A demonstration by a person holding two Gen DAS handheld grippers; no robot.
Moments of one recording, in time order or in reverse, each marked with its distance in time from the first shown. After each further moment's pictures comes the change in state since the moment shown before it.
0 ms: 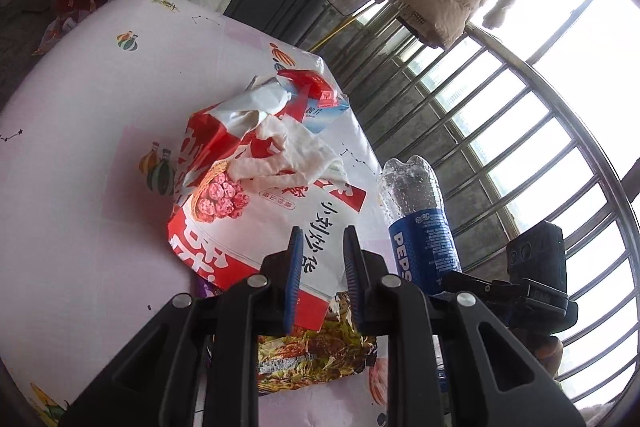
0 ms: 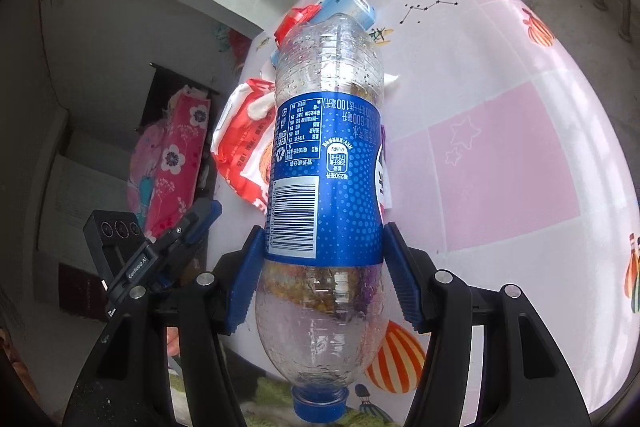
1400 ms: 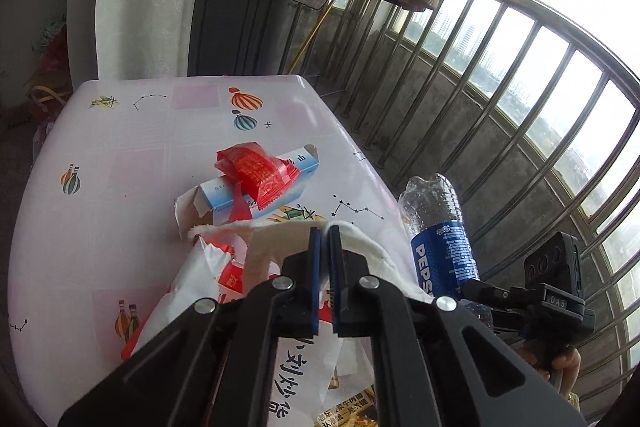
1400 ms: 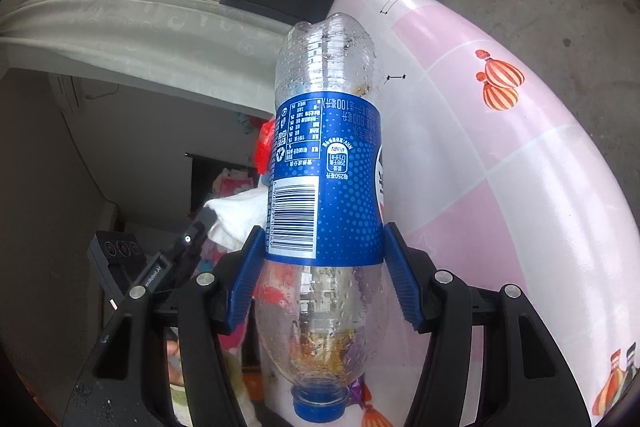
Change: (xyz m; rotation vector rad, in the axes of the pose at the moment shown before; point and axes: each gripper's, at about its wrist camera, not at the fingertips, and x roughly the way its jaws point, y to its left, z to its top) left arm 0.076 -0.086 0.092 0.277 0.032 0.148; right arm -0.025 -0.079 0.033 0.228 -0.190 0.222
